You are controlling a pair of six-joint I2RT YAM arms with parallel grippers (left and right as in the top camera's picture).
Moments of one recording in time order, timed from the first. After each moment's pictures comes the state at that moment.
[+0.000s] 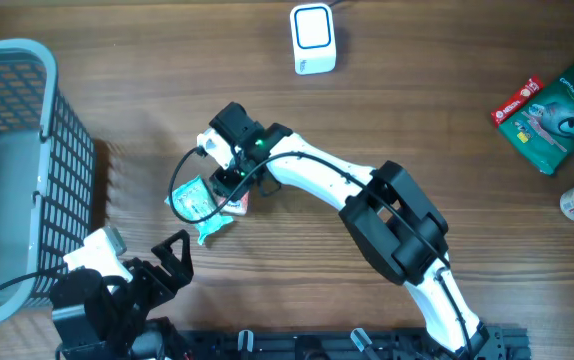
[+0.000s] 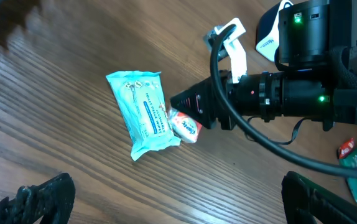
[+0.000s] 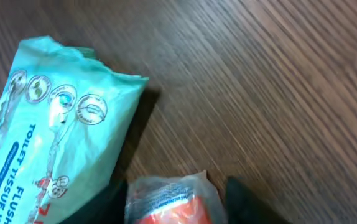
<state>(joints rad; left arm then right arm) 0.19 0.26 0.69 -1.13 0.28 -0.51 0.81 2.27 1.66 -0.56 -0.32 -0.05</state>
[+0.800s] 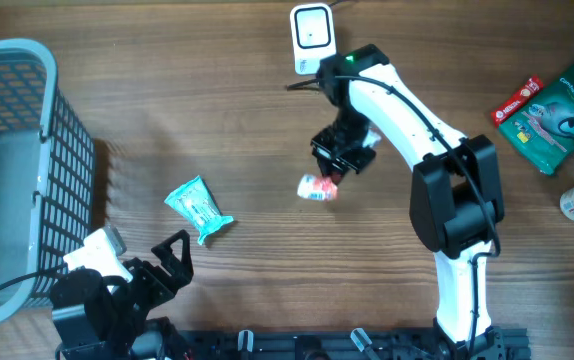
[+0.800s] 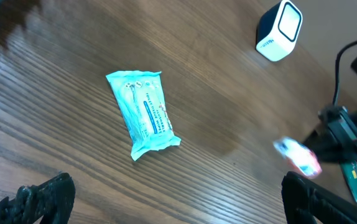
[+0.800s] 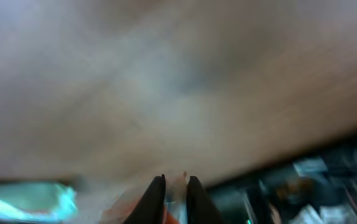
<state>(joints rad) 0.19 0.26 0.69 -1.13 0.28 -0.51 0.44 2.21 1.85 -1.57 -0.37 1.03</state>
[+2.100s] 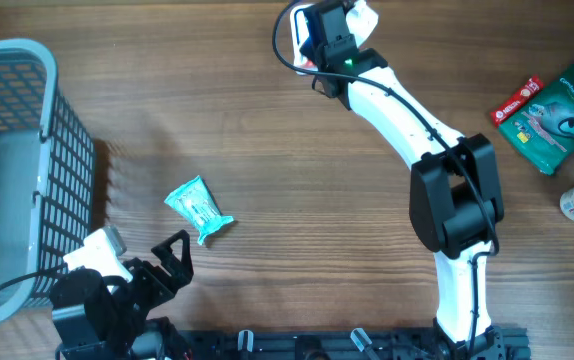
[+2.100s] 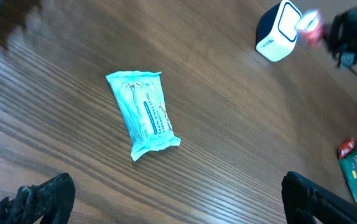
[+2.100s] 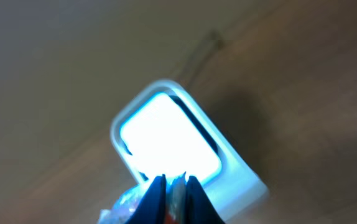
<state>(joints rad) 0.19 0.26 0.69 -1.13 0.28 -0.51 0.44 2.21 1.79 -0.20 0.37 0.89</state>
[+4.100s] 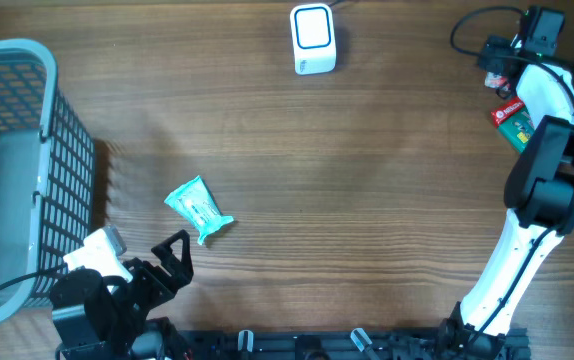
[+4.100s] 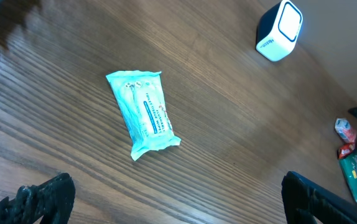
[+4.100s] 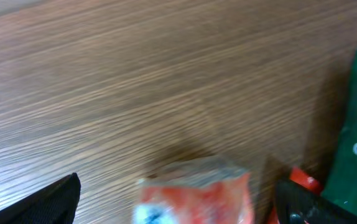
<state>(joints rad) 0.19 0.26 0.69 -1.13 0.28 -0.51 -0.26 2.31 1.78 -0.30 0.15 0.08</state>
